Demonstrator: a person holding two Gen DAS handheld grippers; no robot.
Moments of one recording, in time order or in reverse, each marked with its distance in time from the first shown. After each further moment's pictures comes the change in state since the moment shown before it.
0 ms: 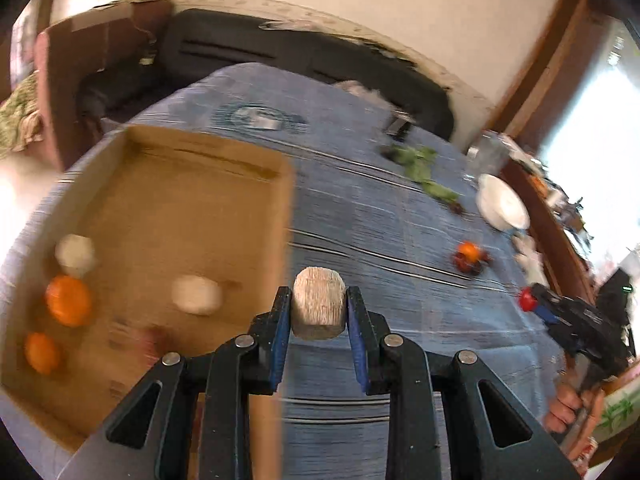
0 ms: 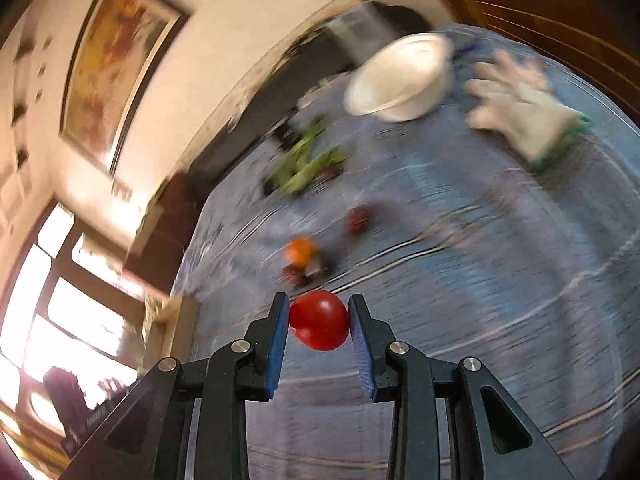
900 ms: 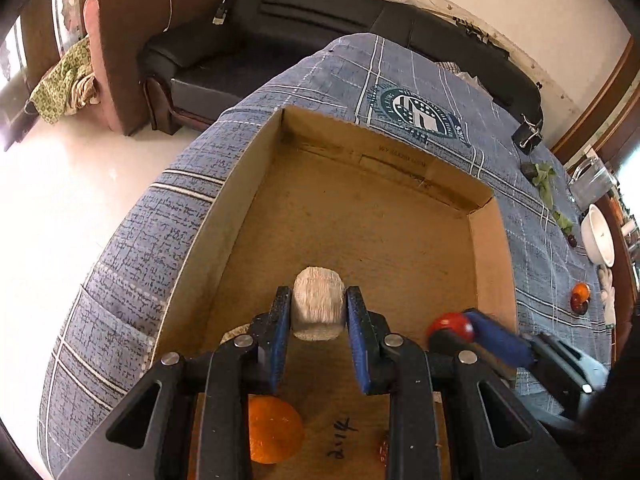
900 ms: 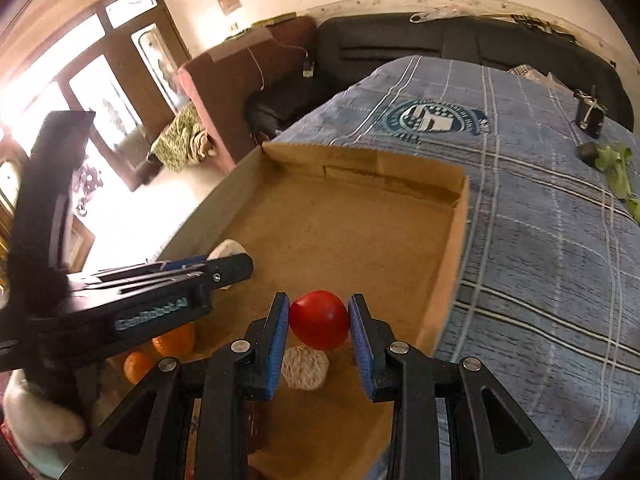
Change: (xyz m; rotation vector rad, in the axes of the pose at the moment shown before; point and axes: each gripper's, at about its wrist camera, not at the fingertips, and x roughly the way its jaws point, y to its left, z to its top) left arm 0.041 0.134 0.055 -0.105 0.138 0.197; right arm 0.216 0.287 -0.124 -0.615 0.316 0.006
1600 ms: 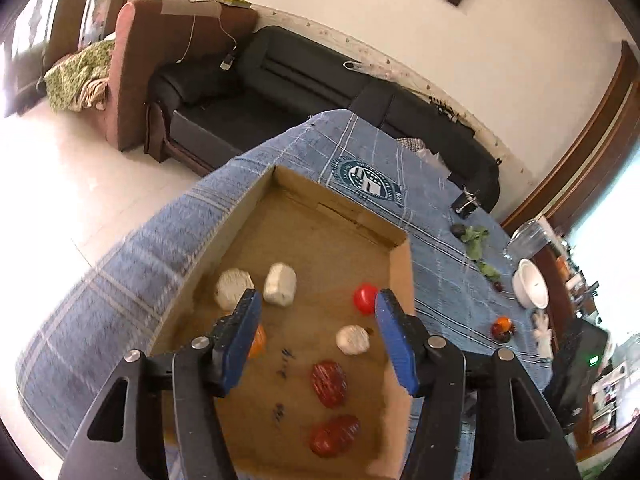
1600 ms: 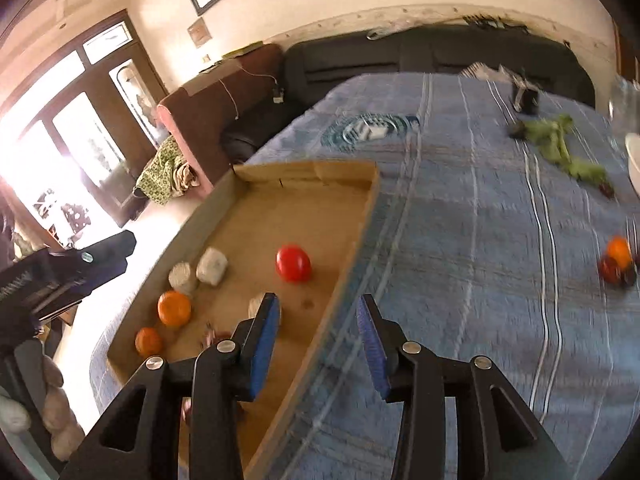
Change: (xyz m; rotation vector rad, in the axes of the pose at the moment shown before) left arm -0.111 -0.001 -0.062 -0.139 -0.247 -0.163; right arm -0.079 -0.036 -0.052 0.128 -0.081 -0.040
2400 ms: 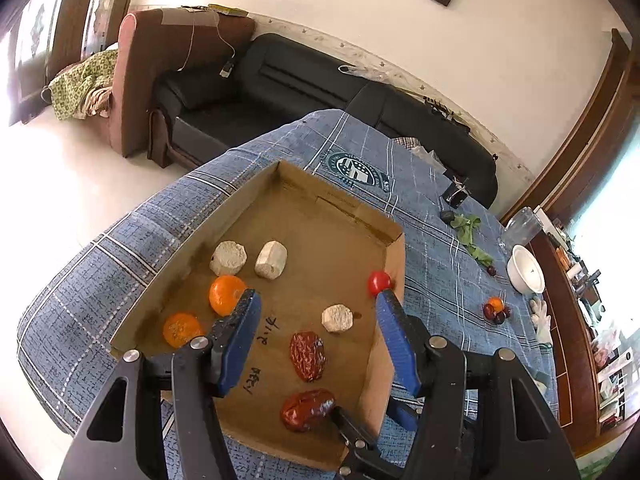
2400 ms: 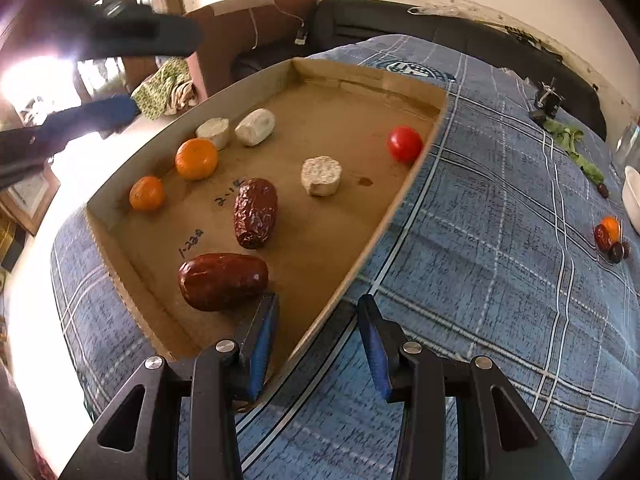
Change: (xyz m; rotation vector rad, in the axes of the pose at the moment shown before) left arm -0.019 -0.026 -0.034 0.037 -0.027 0.027; right arm 0.009 0.064 -0.076 -0.267 0.143 -0.135
